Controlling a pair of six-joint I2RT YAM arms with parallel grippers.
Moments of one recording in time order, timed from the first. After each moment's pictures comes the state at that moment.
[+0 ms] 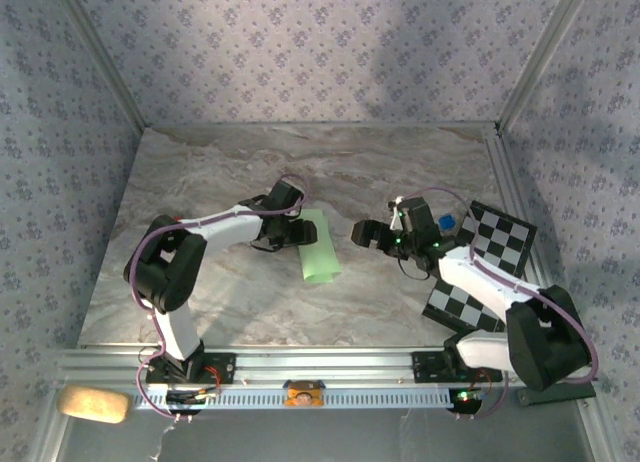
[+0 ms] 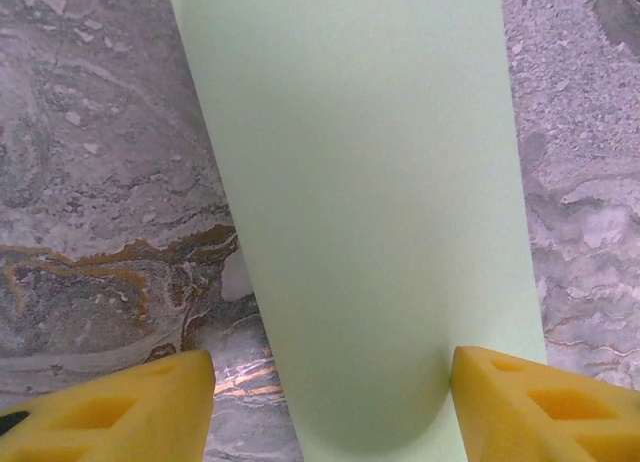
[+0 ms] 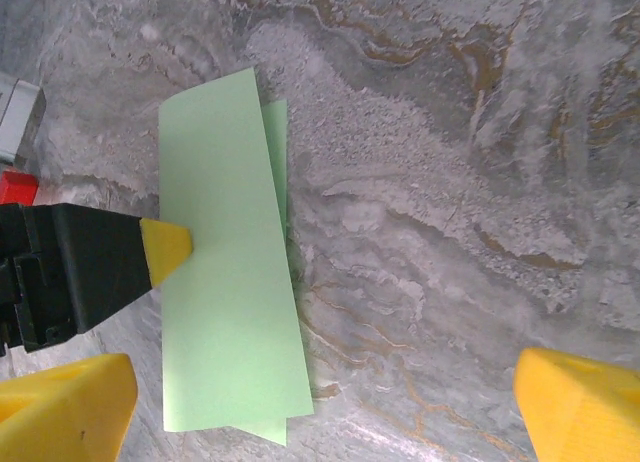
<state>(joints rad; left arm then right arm) -0.62 1.78 1.08 -0.41 0.16 -0.65 0.45 1.26 0.64 -0.14 -0.28 0.66</state>
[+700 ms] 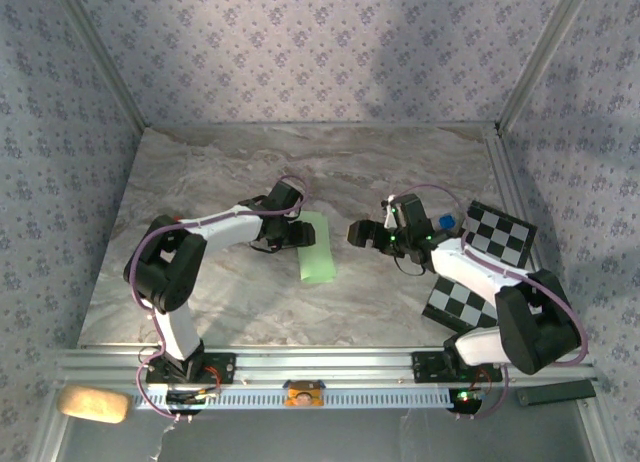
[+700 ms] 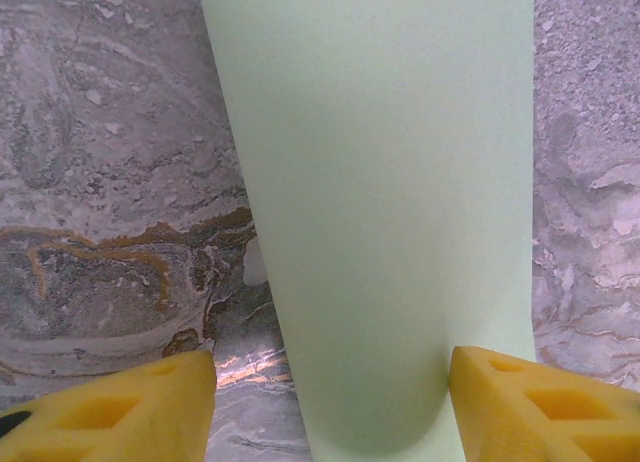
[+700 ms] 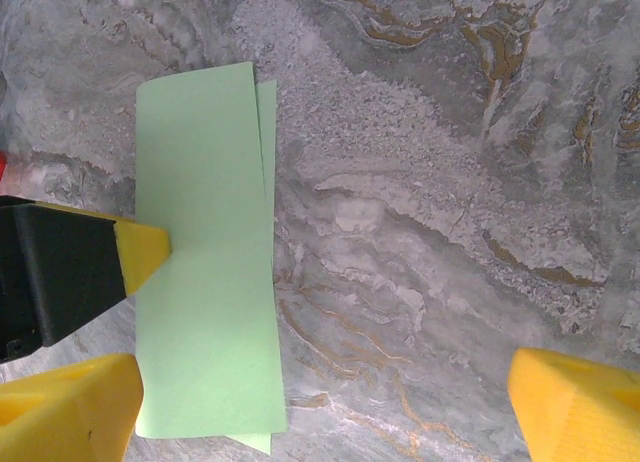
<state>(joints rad) -0.62 1.78 1.08 -0.43 0.15 -0.63 0.45 1.35 0.70 -0.16 -0.29 0.62</state>
